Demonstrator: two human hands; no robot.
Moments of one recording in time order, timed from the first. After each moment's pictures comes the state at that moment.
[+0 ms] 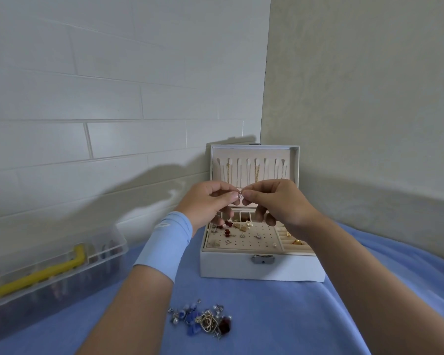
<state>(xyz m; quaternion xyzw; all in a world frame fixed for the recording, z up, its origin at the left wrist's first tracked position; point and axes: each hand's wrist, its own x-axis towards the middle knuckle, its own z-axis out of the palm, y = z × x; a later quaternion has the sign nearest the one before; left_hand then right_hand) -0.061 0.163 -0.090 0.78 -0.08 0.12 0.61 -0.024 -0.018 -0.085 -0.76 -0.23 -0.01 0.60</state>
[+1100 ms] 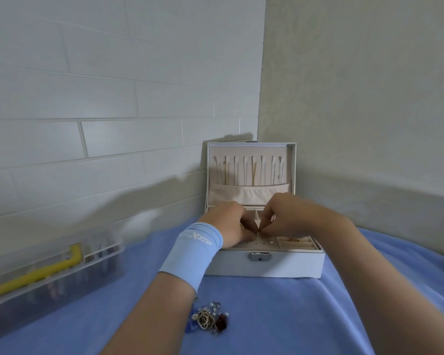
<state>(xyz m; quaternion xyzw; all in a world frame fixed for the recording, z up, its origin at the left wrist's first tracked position) -0.051 0.127 -0.107 0.97 -0.11 0.04 0.23 -0.006 -0.043 -0.091 -0.96 -0.25 -0.01 0.13</state>
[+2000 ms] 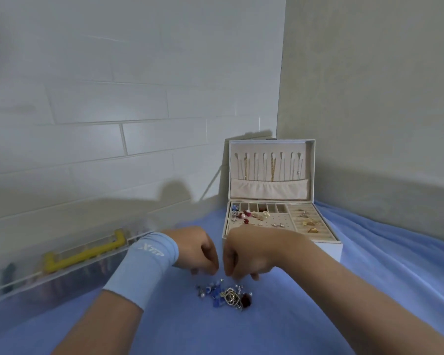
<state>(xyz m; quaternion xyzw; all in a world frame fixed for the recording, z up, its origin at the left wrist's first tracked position) -0.129 0.213 -0.114 0.98 -0.04 -0.15 0.13 -0.085 0.041 -0.110 -0.89 -0.41 0.17 0.05</state>
